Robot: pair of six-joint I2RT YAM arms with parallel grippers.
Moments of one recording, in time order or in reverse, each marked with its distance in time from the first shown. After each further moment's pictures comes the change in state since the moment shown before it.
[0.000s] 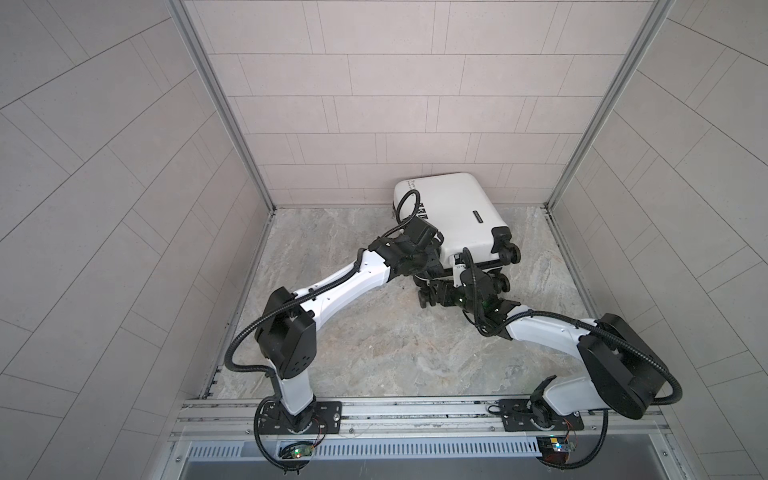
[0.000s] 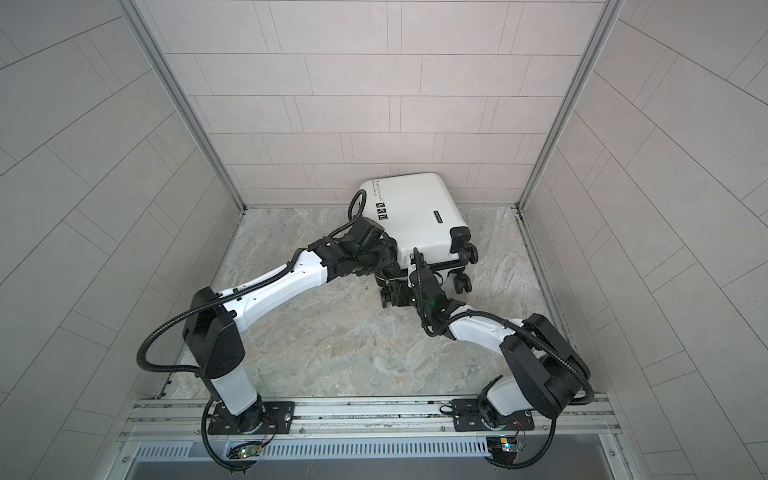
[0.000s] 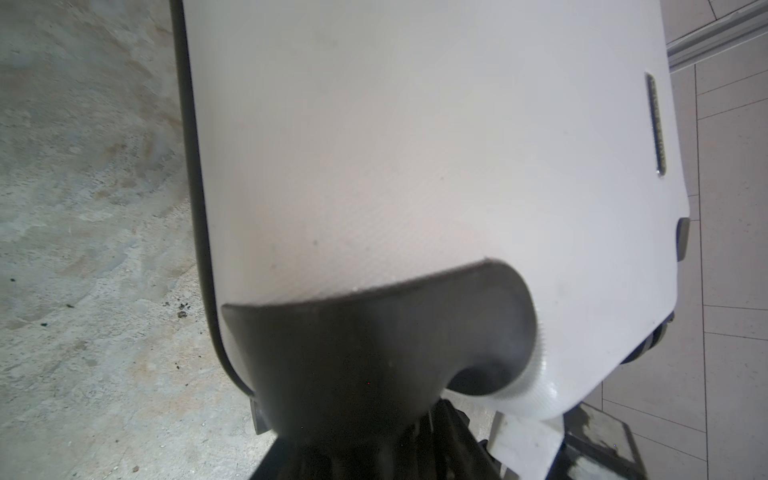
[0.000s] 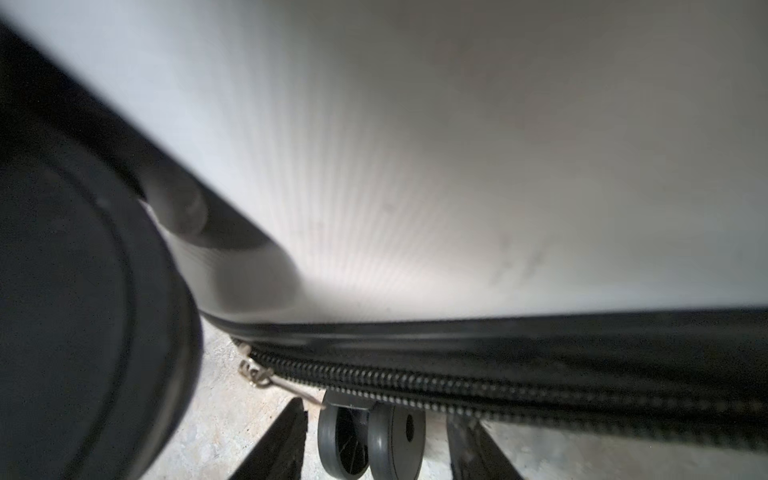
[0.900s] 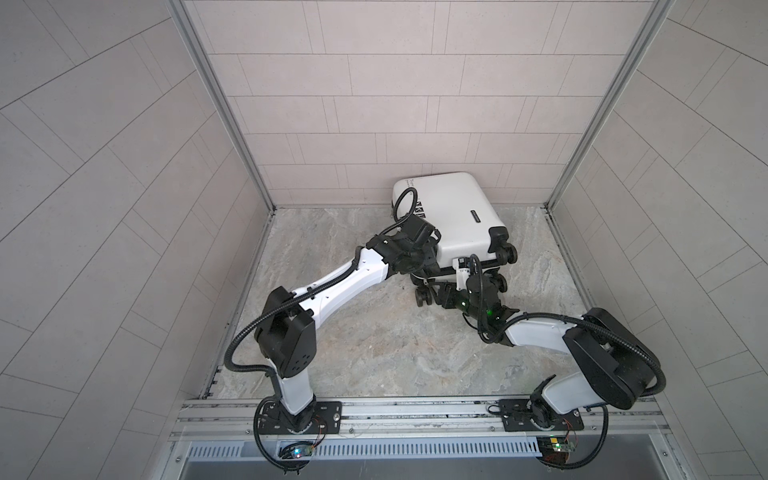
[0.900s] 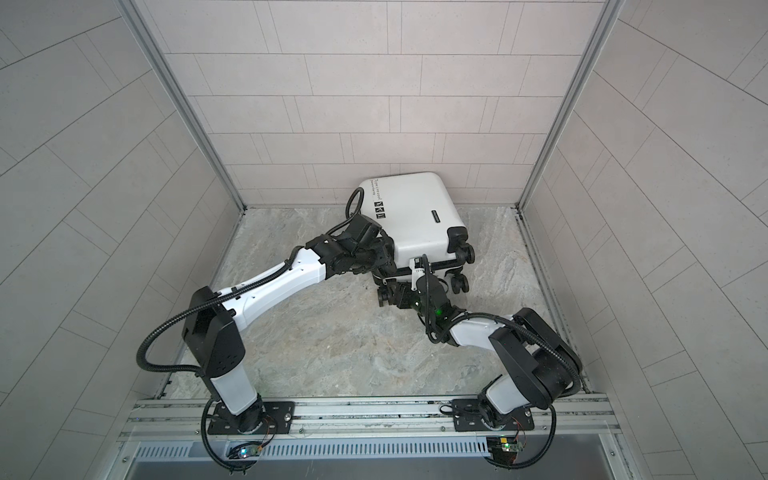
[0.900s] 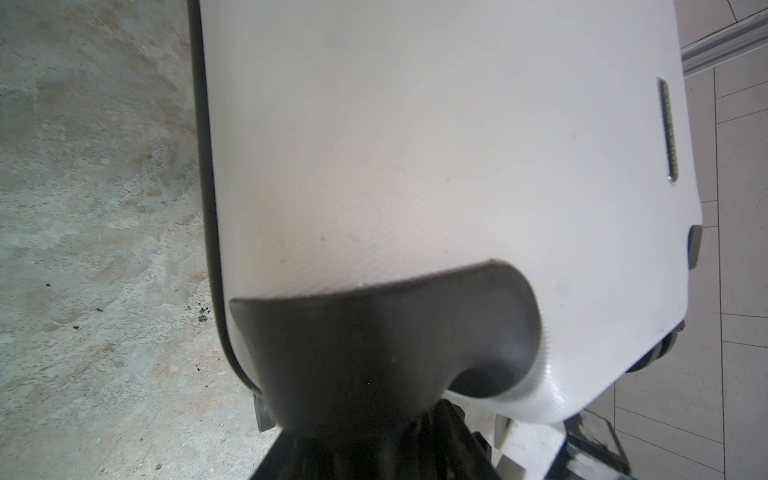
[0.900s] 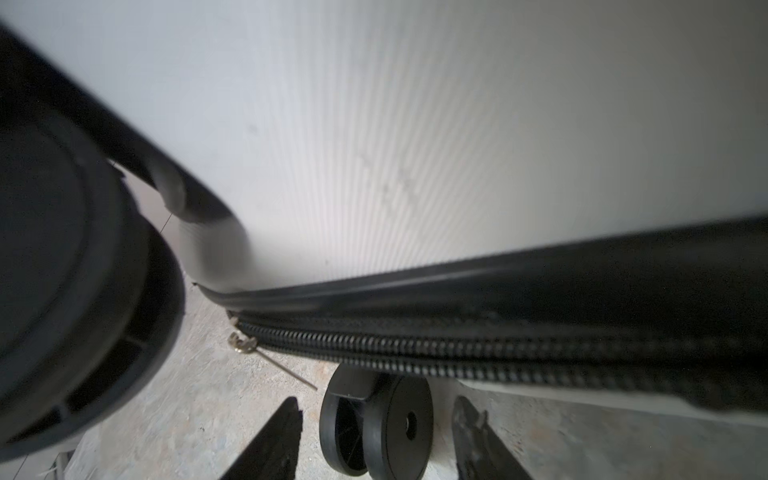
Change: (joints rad) left arm 0.014 0.002 0.015 -0.033 0.001 0.014; right arm 0.007 0.010 -0.129 0.248 -0.005 0.049
